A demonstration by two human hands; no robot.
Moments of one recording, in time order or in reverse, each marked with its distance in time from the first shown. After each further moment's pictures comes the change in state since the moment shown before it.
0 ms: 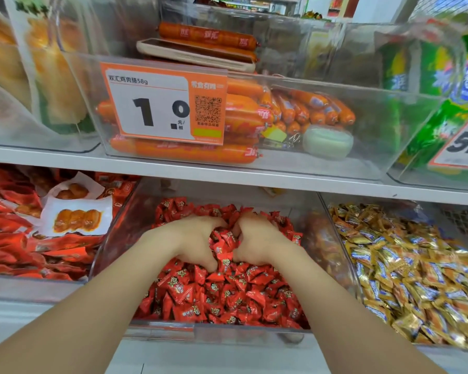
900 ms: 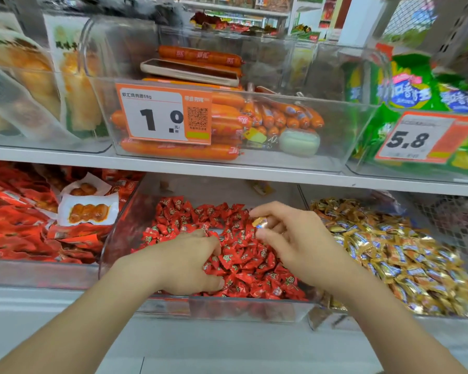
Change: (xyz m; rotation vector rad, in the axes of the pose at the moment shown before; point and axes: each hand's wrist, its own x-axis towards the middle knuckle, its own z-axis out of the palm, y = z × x) left_hand -0.085 0.034 0.016 0.104 -0.006 0.073; right_hand -0.138 0.031 -0.052 0.378 0.420 -0.309
